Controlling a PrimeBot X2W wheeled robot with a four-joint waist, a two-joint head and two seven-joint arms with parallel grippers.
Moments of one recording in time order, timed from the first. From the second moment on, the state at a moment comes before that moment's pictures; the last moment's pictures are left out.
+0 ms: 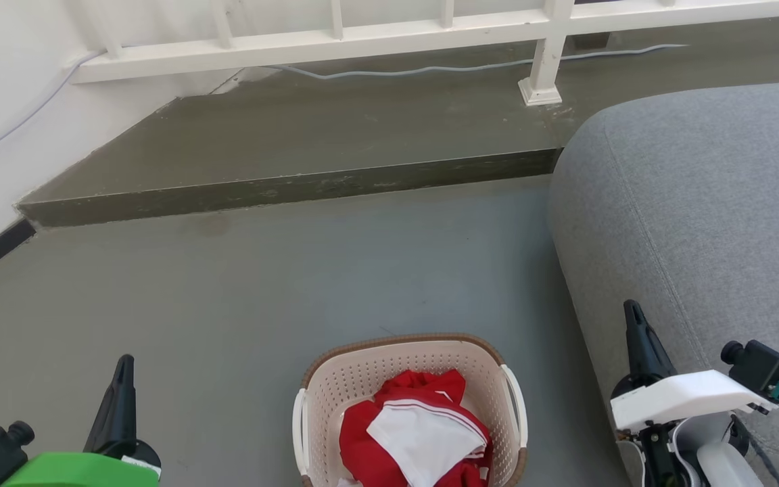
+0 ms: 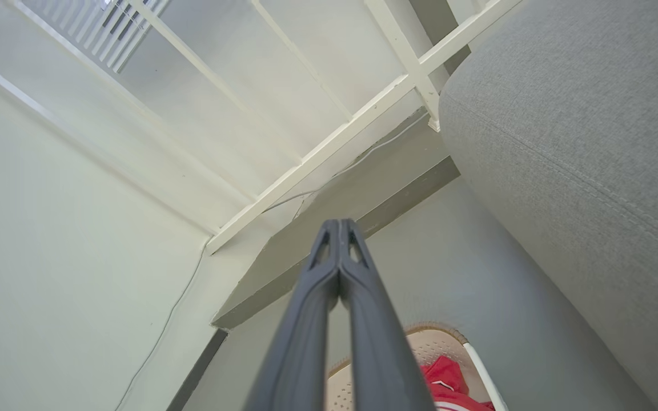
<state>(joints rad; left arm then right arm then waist) 0.13 0.15 -0.07 0.05 -0.97 -0.12 -0.14 0.07 -0.06 0.20 0.10 0.76 -0.08 -0.18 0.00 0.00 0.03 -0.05</state>
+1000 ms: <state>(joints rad) 0.05 0.12 -0.03 0.14 -1.28 -0.12 -0.05 0.03 -0.10 0.11 0.16 1.19 0.00 -0.10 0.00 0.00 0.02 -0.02</state>
